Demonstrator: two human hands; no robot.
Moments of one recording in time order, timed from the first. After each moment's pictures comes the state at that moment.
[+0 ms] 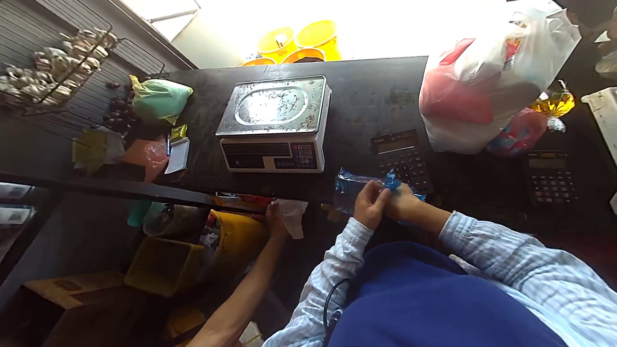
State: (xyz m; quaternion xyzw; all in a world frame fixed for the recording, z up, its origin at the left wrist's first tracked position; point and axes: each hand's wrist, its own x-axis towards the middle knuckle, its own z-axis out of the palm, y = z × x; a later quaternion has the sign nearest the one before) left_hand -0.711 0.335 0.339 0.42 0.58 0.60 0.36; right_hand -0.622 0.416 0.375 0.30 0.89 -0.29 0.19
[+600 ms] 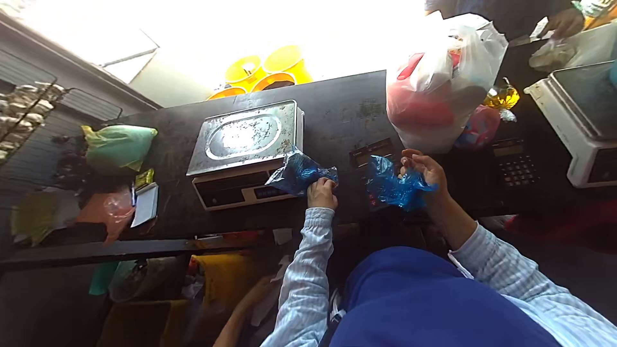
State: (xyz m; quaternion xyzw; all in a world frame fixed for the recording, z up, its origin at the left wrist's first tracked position) left_hand -0.815 0.387 0.335 0.56 0.80 0.06 0.21; right_hand -0.562 0.465 0.370 0.35 0.28 -0.76 -0.48
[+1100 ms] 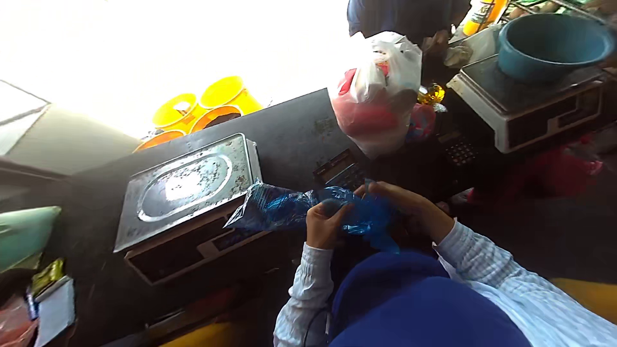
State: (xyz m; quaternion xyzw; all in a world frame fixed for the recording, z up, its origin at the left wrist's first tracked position) left_hand -0.725 0.371 0.383 0.46 0.53 0.56 0.44; right_hand -0.530 0.443 0.378 0.29 0.60 -0.71 -0.23
